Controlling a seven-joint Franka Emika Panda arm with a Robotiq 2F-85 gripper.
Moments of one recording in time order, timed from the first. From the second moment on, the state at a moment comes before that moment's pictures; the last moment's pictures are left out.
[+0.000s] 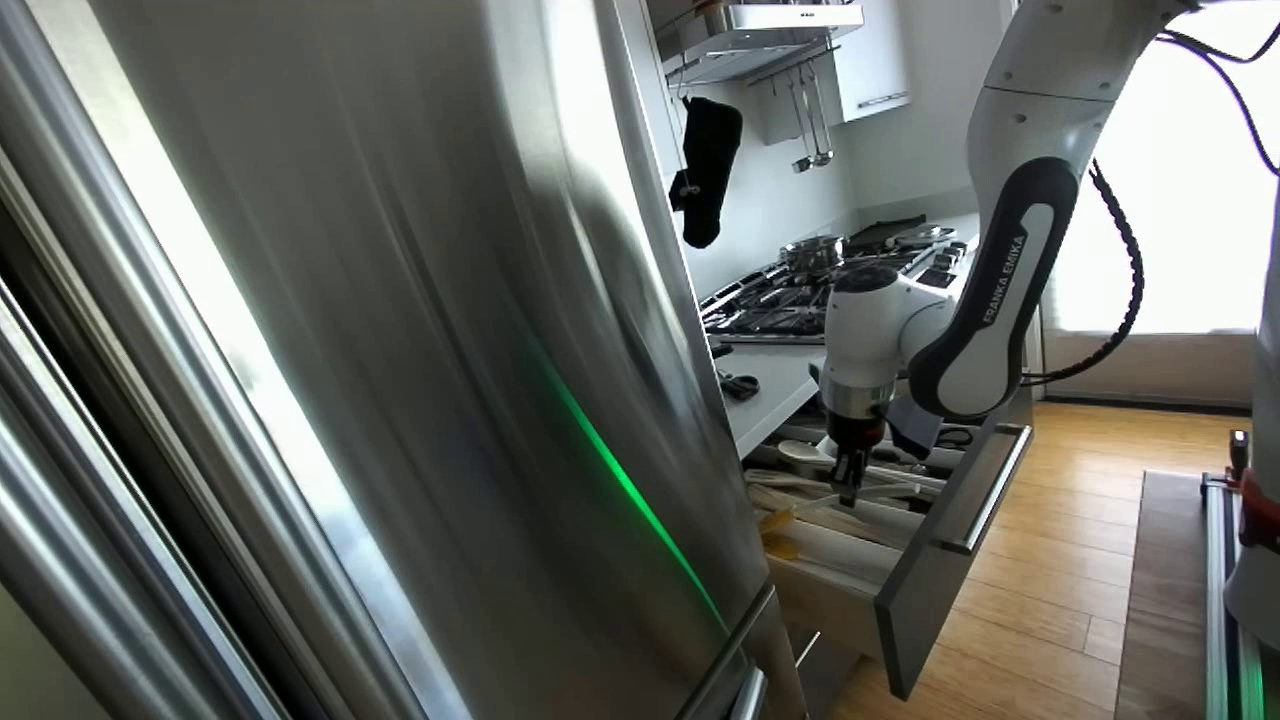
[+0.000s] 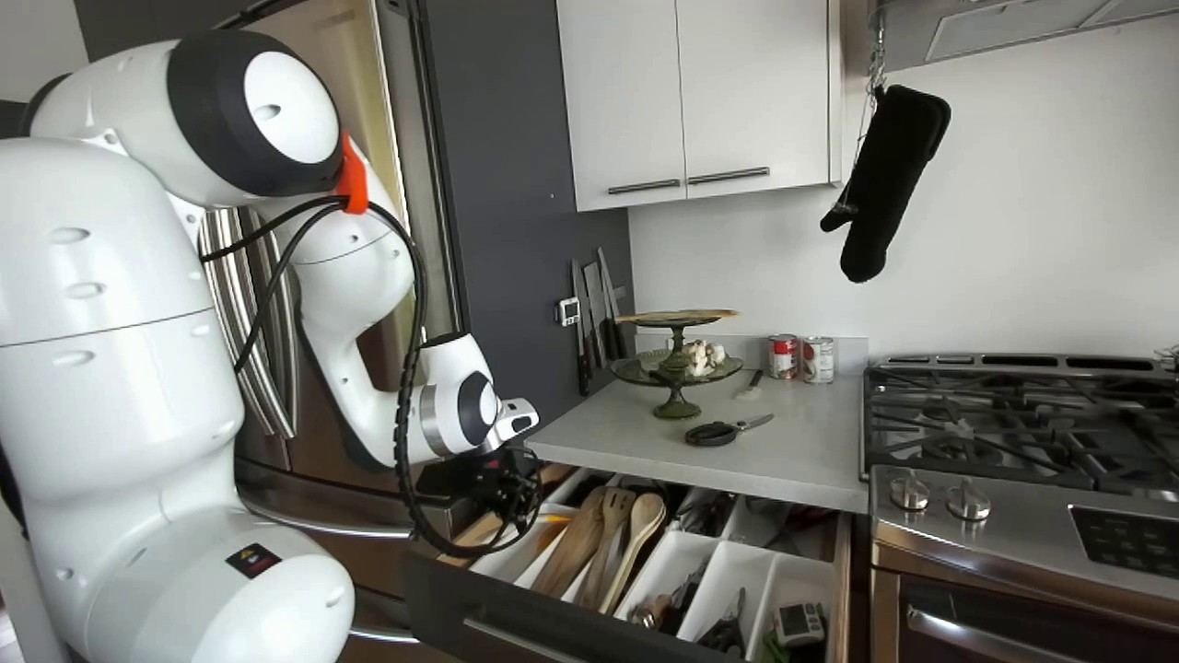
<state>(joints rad) -0.02 -0.07 0.21 -2.74 -0.35 2.92 0.38</state>
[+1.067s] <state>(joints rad) 0.00 -0.01 0.21 -2.69 -0.15 2.90 0.20</state>
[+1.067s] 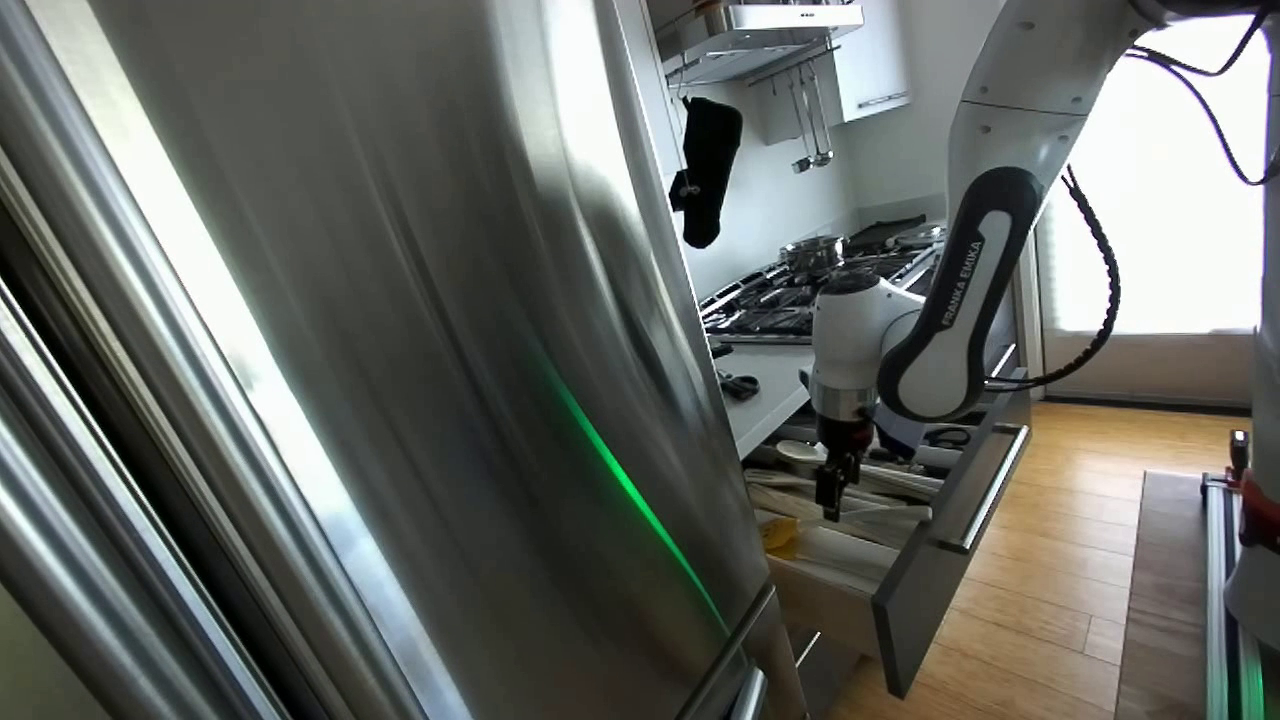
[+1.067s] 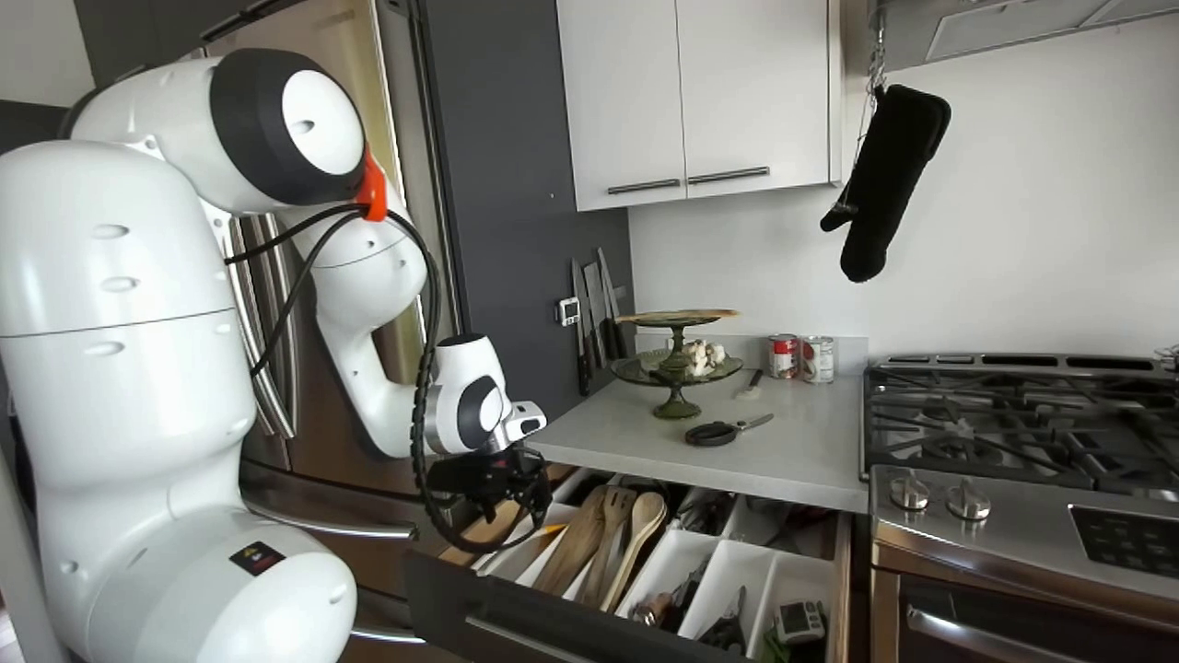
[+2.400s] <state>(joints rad) 0.06 0.01 0.12 -2.48 0.04 2.33 0.04</state>
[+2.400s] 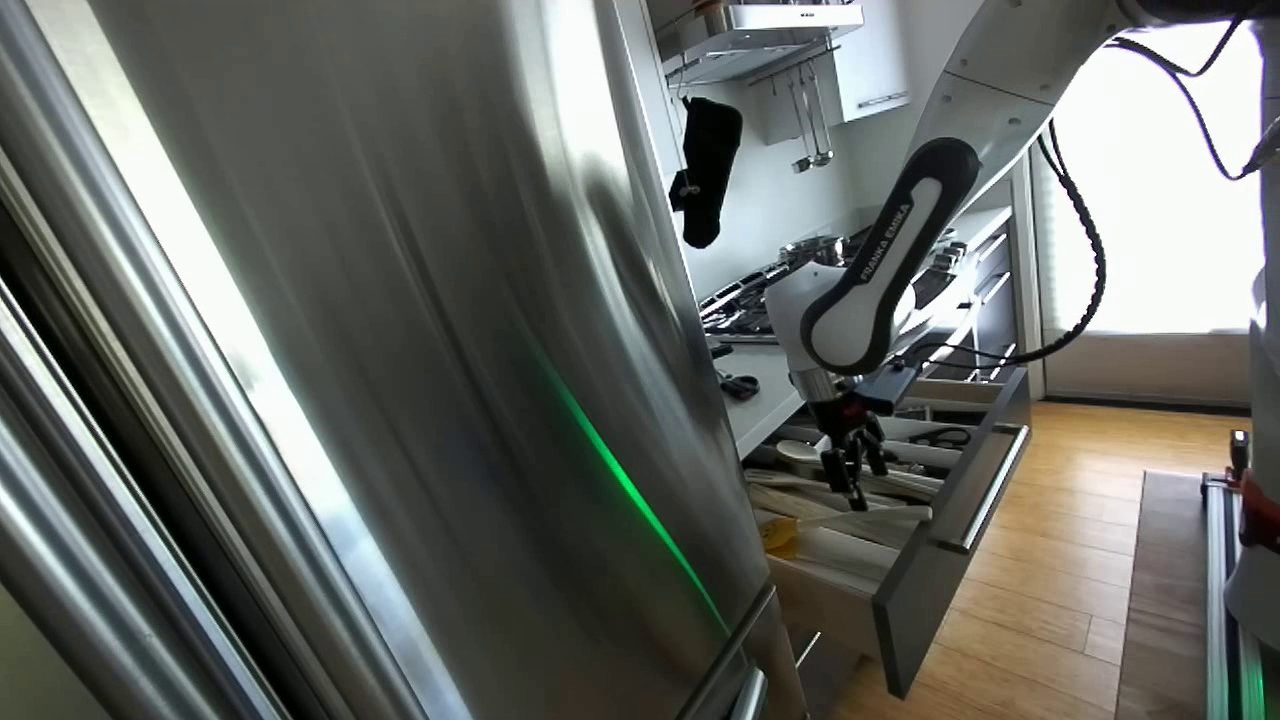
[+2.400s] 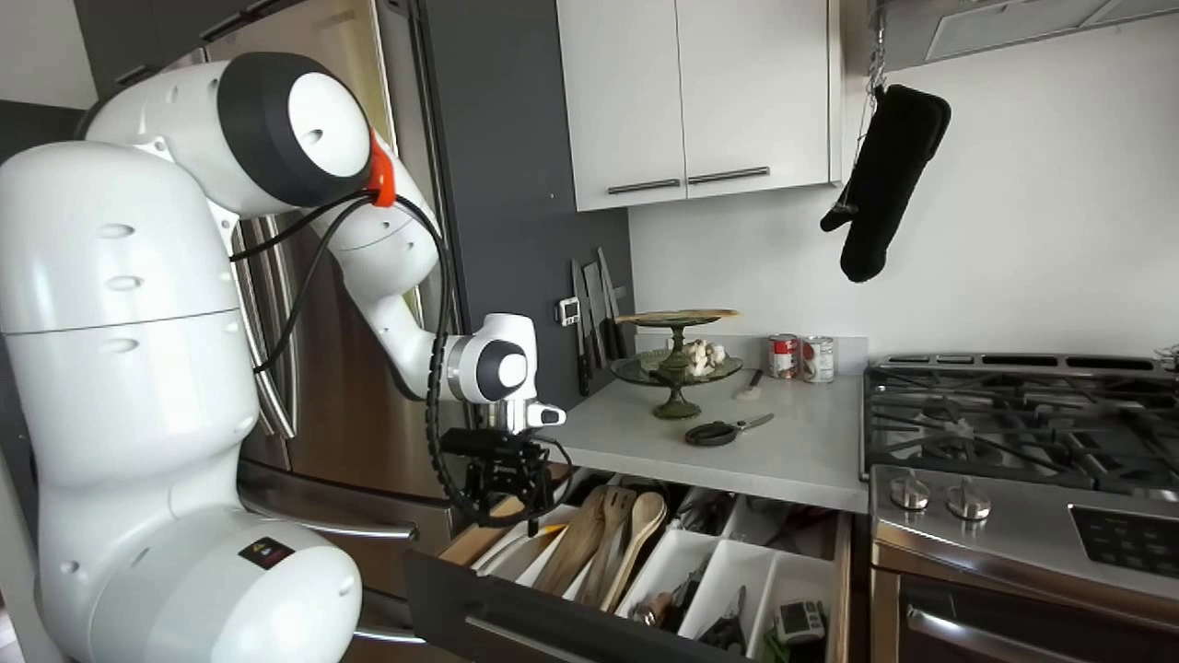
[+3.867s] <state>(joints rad) 0.09 0.20 0.12 -2.34 0.02 2.30 0.14</state>
